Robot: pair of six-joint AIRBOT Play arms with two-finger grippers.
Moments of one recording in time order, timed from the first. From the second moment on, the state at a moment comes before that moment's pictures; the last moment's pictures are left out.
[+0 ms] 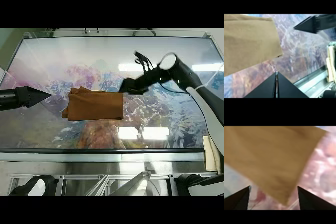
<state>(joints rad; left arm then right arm) 0.36 -0.89 0.97 0.60 -1.41 -1.07 0.27 -1.68 1.44 -0.91 1.08 1.45</state>
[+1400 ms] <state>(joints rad) 0.36 -0.89 0.97 0.60 -1.45 -1.07 0.06 -1.61 1.41 -0.30 0.89 1.29</state>
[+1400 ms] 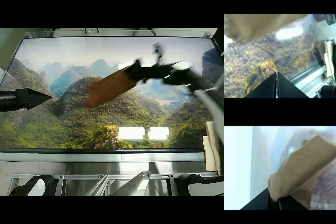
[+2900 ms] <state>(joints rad) 0.26 -0.89 0.97 0.61 -1.40 -1.04 -1.19 -1.03 1.03 -1.78 1.83 1.82</state>
